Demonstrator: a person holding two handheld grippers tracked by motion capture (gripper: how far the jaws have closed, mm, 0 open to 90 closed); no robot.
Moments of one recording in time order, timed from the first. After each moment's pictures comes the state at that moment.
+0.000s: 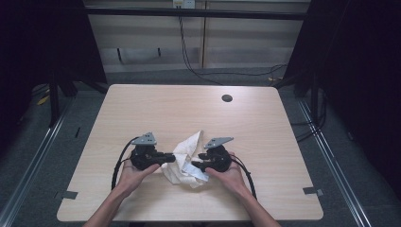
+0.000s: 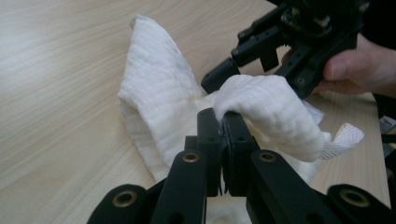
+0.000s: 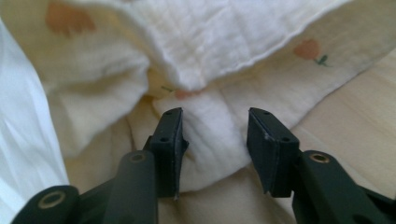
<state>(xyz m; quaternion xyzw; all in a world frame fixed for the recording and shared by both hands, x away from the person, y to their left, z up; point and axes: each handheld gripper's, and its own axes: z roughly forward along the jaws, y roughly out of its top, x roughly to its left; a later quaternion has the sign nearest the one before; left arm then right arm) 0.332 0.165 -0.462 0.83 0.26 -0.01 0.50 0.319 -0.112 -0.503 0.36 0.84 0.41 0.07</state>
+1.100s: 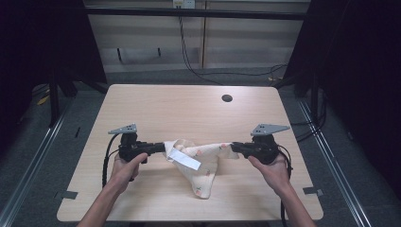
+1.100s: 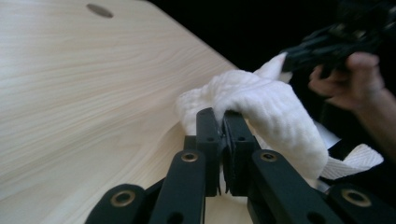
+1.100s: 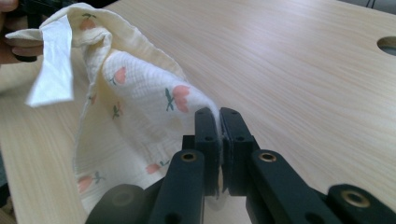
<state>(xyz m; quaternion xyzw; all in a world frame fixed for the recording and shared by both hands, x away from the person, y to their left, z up) 0.350 0.194 -0.462 0.75 0.32 -0.08 0.57 0.285 -0.218 -0.407 0.38 0.80 0.44 0.12</state>
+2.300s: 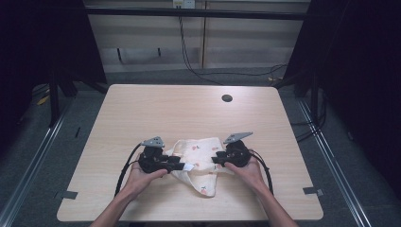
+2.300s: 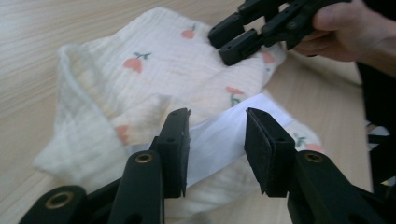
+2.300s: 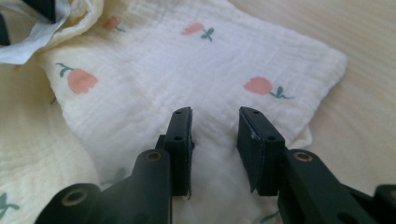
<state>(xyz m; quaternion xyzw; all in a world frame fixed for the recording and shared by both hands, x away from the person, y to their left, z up) 0.330 0.140 -0.484 0.84 0.28 -0.04 0.46 0.326 -0.173 -0.499 0.39 0.84 0.37 0.06</state>
